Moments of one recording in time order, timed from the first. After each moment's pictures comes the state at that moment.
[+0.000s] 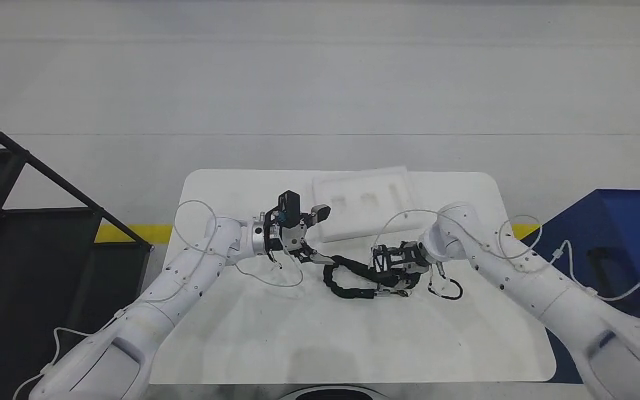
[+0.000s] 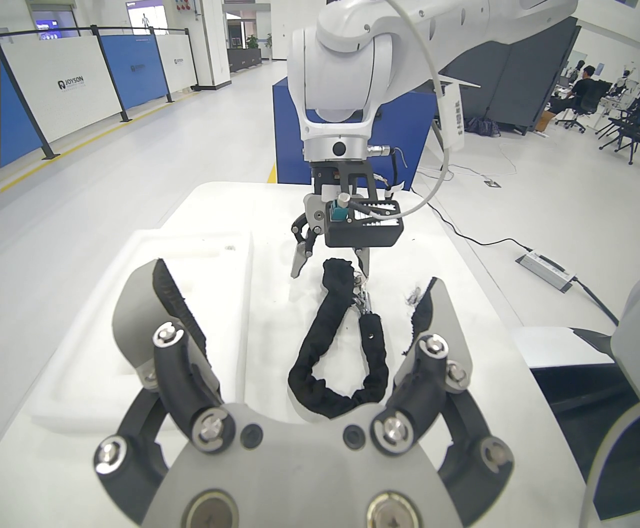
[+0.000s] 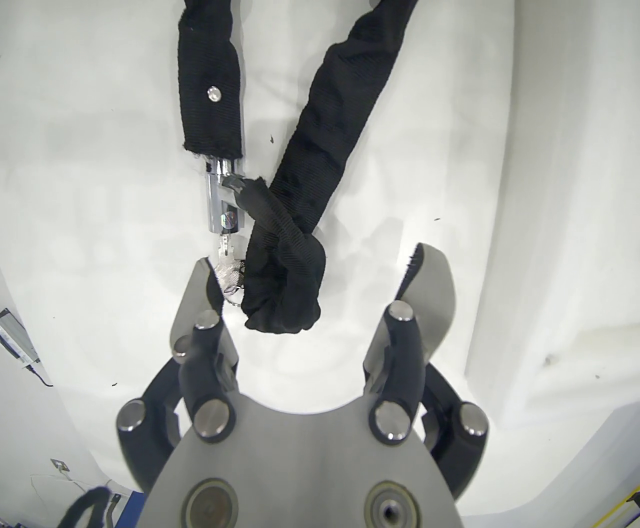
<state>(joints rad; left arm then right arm) 0.91 -1.05 -0.77 -1.10 1.35 -1.01 0.57 -0.59 -1.08 0.31 -1.11 -1.12 -1.01 0.51</state>
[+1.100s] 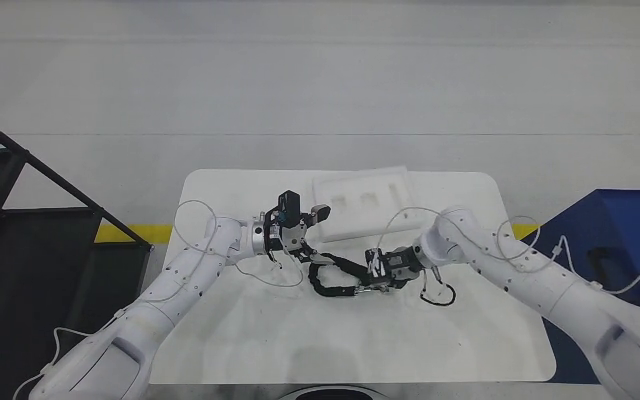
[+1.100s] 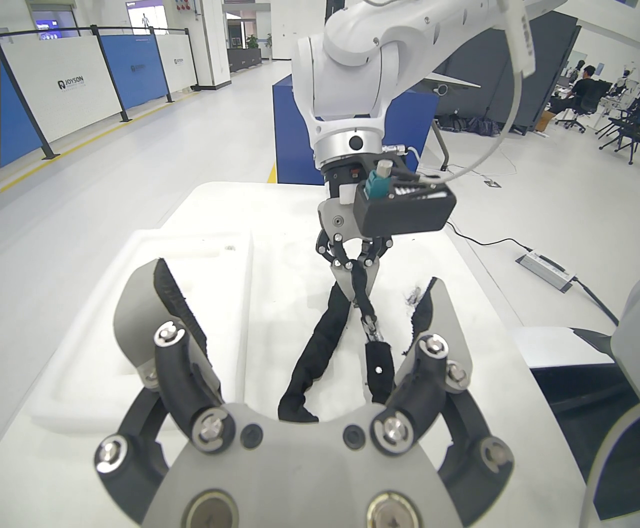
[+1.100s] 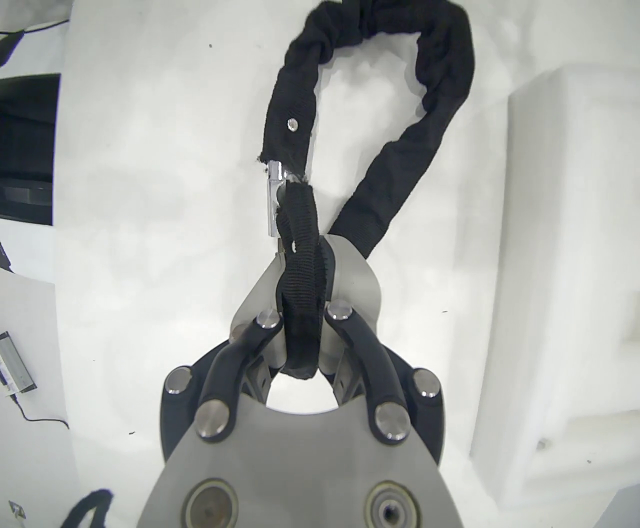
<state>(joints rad) 0.91 -1.05 -0.77 -1.10 1.35 -1.01 0.57 -0.52 -1.01 0.17 -1.19 -1.06 -1.01 0.18</state>
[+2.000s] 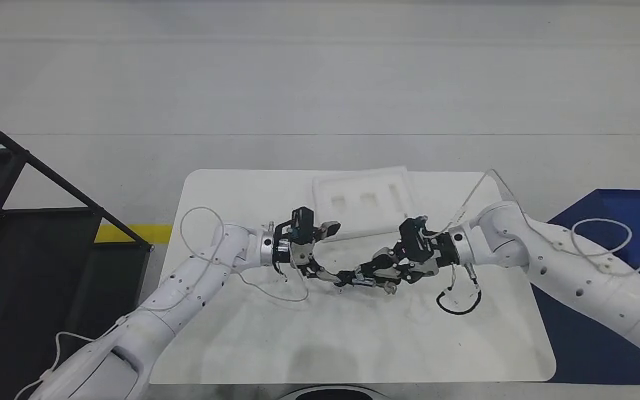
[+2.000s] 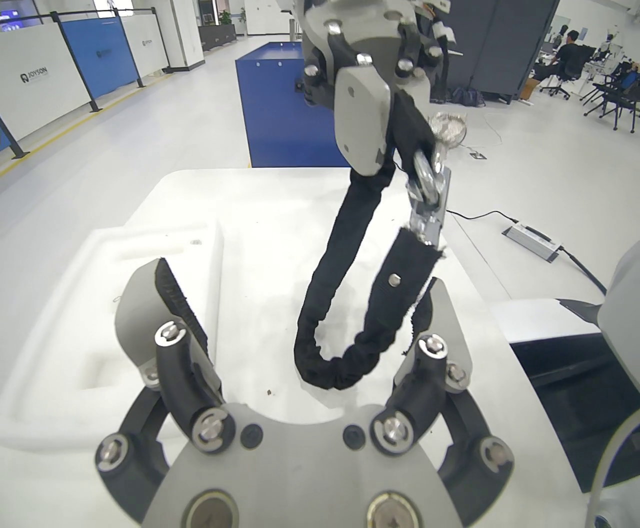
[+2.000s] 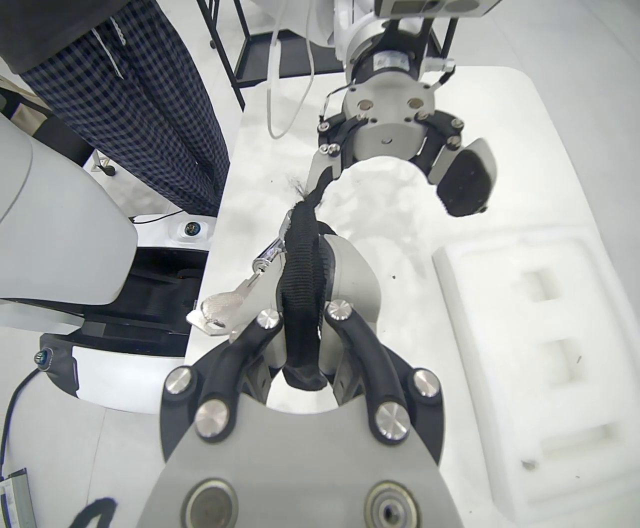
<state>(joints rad) 0.95 -1.04 -0.76 -1.20 1.39 -1.01 0.49 -0.46 -0.74 0.17 -1.48 -0.68 -1.01 -0.02</state>
